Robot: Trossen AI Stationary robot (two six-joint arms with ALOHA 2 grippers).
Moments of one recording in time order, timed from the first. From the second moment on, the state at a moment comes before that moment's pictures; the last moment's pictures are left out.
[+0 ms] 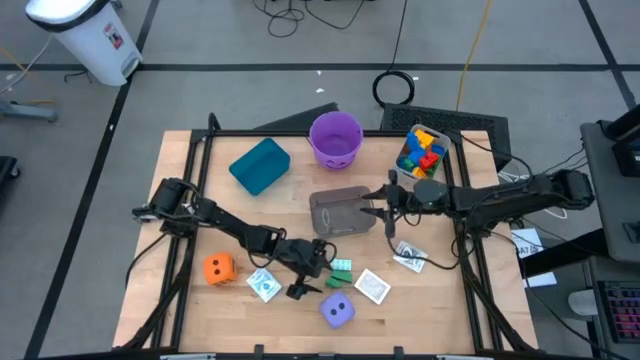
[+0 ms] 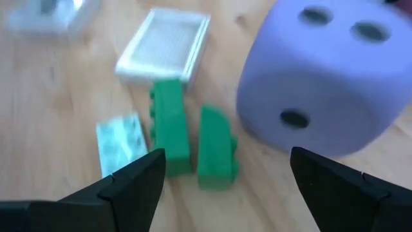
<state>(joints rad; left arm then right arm) -0.28 1.91 0.93 0.39 0.18 0.11 -0.03 1.06 0.44 0.40 0.08 -0.03</state>
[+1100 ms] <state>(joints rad) -0.21 1.76 0.93 0.44 0.12 -0.07 0.40 1.48 0.53 0.45 0.10 0.13</state>
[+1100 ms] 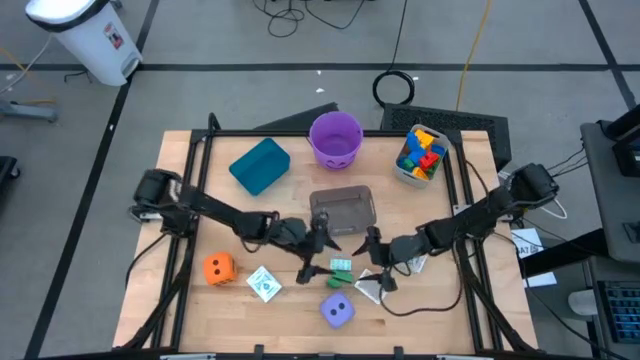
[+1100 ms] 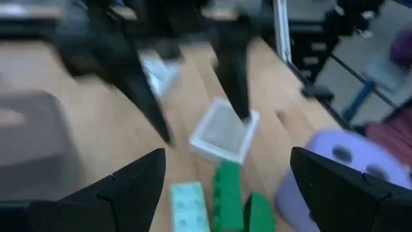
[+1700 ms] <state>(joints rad) -0.28 1.50 0.93 0.39 -0.27 -0.09 0.46 1.76 0.68 0.39 0.26 0.22</state>
